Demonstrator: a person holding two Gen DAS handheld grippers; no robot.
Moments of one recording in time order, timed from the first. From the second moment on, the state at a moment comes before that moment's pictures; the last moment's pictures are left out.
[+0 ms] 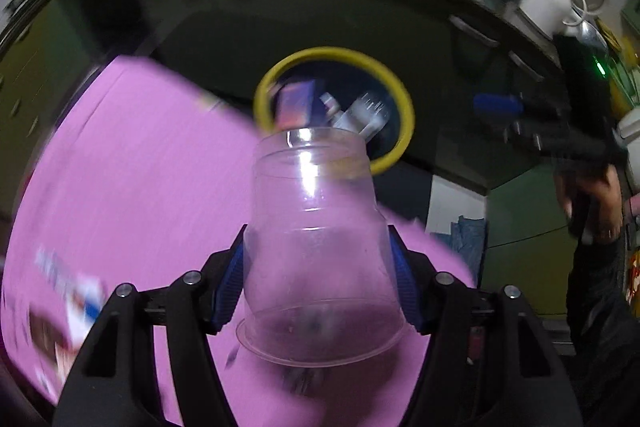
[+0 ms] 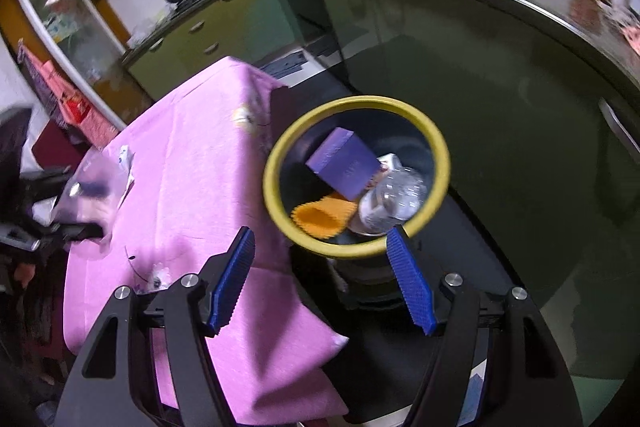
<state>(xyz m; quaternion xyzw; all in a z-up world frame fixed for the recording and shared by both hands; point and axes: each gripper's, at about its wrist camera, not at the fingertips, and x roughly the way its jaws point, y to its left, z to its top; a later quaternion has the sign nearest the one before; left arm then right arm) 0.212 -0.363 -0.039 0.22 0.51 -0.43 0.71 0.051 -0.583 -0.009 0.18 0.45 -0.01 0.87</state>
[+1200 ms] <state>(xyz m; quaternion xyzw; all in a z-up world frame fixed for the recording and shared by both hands) 0.147 -0.214 -0.012 0.08 0.38 -0.34 0.85 0.046 -0.533 -0.010 0.16 0.46 0.05 0.87</state>
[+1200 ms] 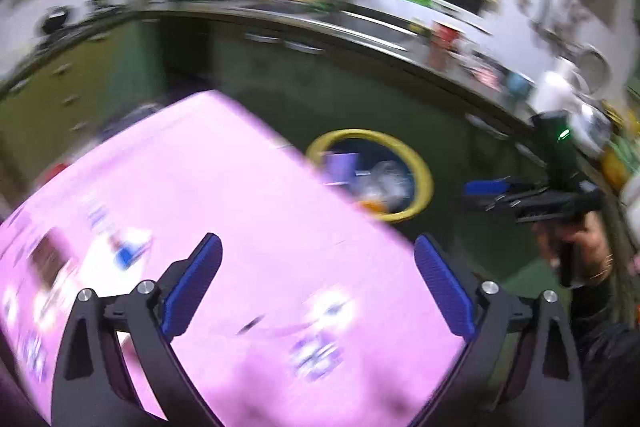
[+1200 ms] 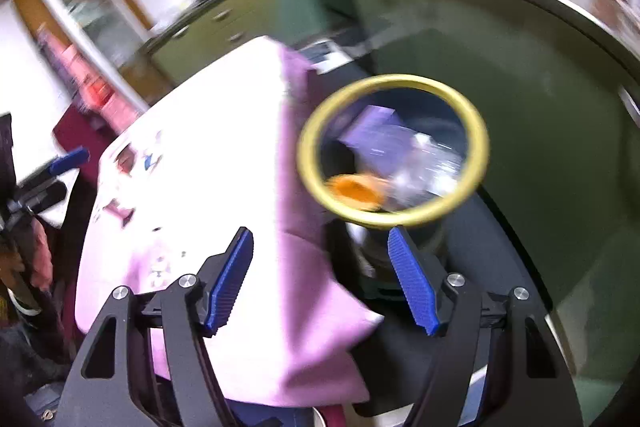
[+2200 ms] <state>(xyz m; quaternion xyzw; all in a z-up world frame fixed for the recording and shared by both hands) 0.107 0.024 -0.067 -0.07 0.42 -0.12 0.89 0.238 -0.132 -0.048 -0.11 0.53 0.30 0.79</state>
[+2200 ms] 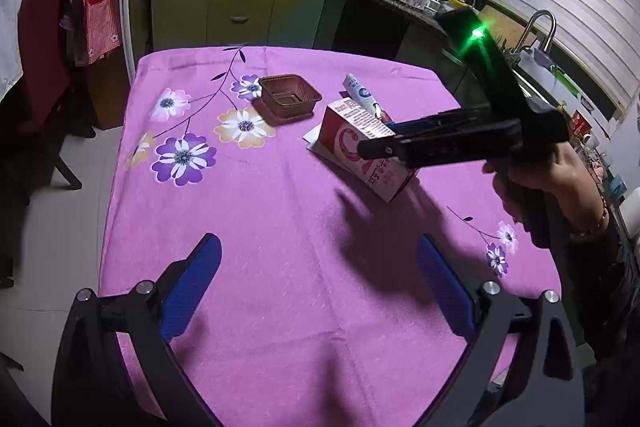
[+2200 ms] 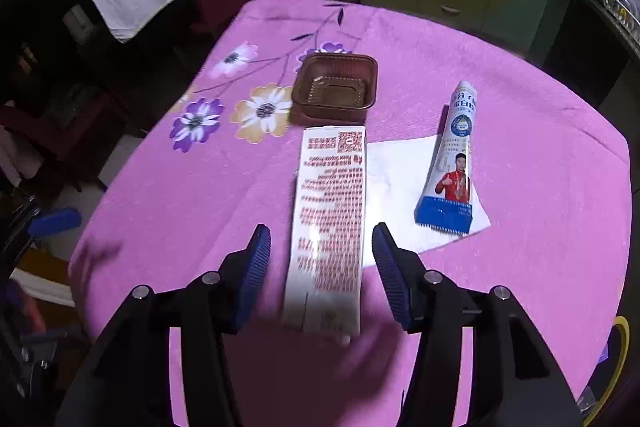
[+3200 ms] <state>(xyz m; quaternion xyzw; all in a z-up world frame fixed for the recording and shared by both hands) 0.113 0.006 -0.076 -0.05 0.44 -0.14 0.89 0.216 -0.215 0.002 -0.07 0.50 0.27 0.82</state>
